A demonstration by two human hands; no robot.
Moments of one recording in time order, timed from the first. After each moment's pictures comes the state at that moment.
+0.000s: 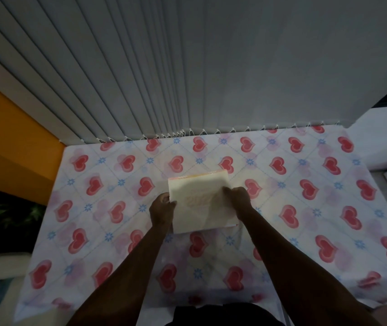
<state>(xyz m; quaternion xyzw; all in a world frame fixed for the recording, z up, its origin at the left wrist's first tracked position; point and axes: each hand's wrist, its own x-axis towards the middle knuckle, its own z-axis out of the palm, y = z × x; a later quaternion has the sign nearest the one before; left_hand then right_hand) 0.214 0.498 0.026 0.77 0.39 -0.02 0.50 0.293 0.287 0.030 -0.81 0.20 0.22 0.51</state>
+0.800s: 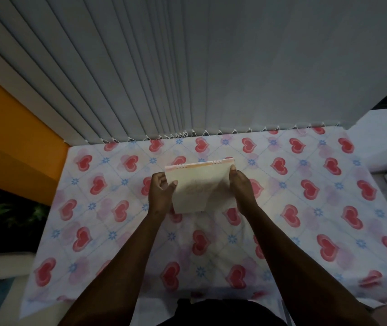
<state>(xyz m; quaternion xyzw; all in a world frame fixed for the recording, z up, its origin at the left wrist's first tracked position) 0.233 0.516 0.063 0.72 0.26 0.09 0.63 0.295 0.296 0.056 -0.77 0.12 0.15 0.61</state>
